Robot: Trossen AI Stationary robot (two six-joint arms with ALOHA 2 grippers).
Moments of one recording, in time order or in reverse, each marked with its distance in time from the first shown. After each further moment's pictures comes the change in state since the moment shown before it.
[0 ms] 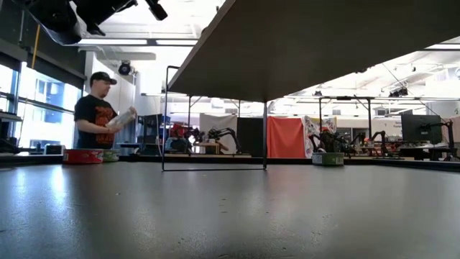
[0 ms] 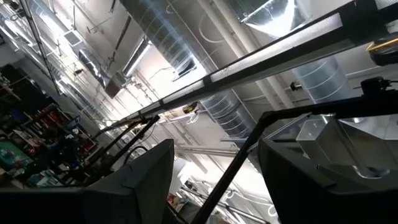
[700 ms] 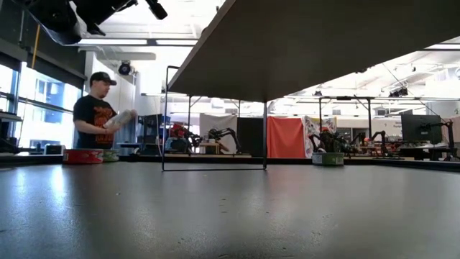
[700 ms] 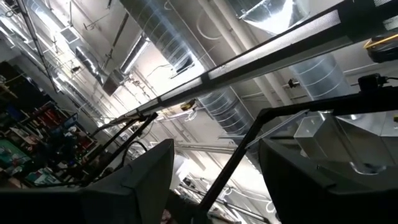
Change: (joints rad) left arm 0.000 0.000 0.000 0.004 0.019 -0.002; right arm 0.026 -0.002 0.190 -0.211 -0.069 0.294
